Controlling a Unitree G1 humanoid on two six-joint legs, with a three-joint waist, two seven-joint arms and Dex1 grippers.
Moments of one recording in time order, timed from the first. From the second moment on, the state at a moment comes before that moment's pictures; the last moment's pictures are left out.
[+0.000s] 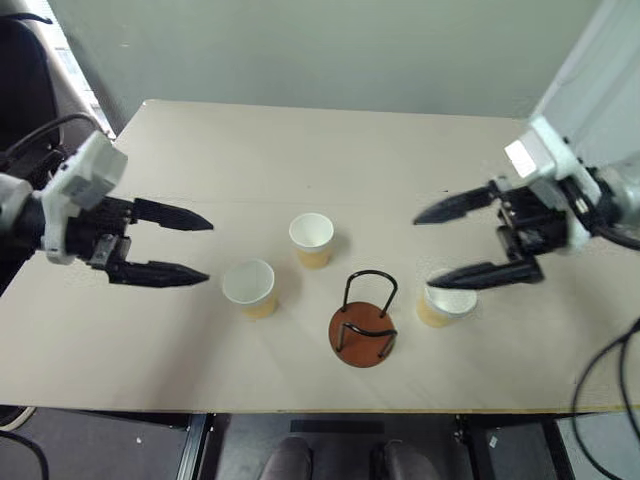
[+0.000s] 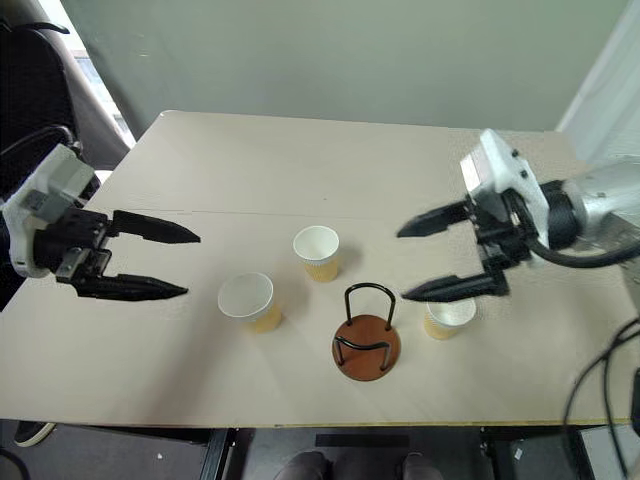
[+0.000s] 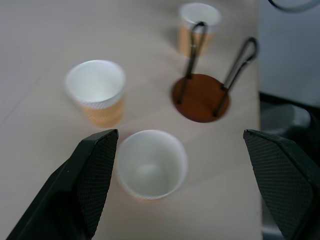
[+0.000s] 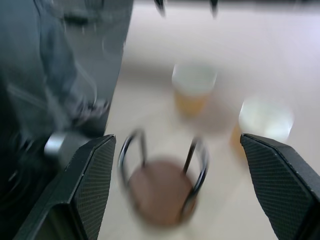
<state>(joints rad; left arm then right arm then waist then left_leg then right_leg) -0.59 1.30 0.12 -0.09 -0.69 0.64 -1.57 -0.76 -1.14 0.01 -0.42 0.73 0.92 1.39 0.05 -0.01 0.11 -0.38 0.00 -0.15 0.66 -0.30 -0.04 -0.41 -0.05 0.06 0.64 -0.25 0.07</state>
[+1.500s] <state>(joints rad) -0.60 1.28 0.09 -0.17 -0.69 0.64 -1.56 -0.85 -1.10 0.14 -0.33 0.47 0.73 1.47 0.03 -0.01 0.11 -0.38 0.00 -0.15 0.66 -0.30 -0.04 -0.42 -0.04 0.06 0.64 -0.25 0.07</state>
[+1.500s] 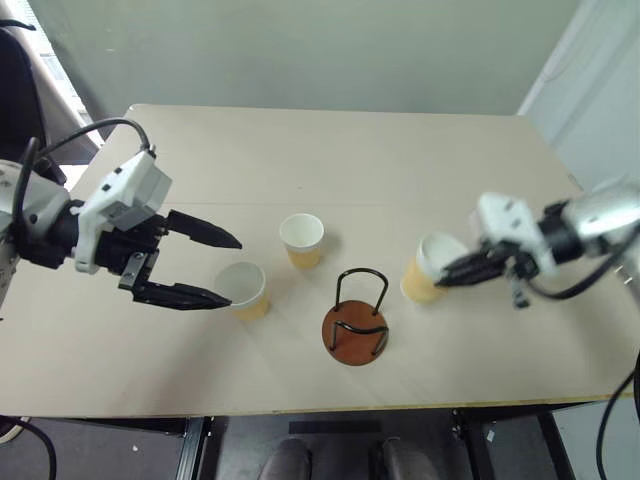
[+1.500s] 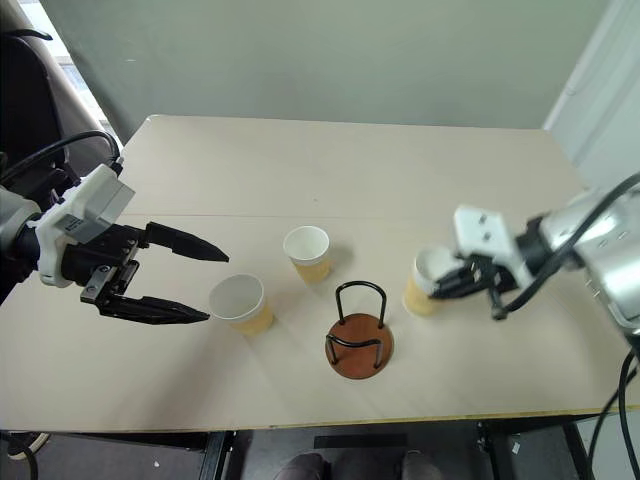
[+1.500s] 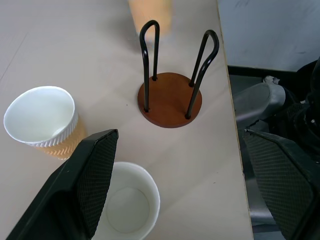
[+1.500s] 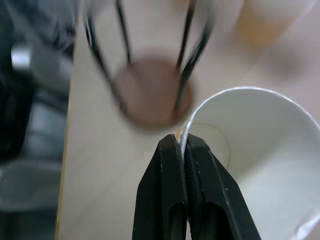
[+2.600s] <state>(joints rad) -0.56 1.29 0.12 -0.17 -0.67 0.64 -1.55 -0.95 -0.93 0.30 -0.45 0.51 0.73 1.46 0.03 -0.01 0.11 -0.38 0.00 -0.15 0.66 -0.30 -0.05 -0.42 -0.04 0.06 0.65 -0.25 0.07</state>
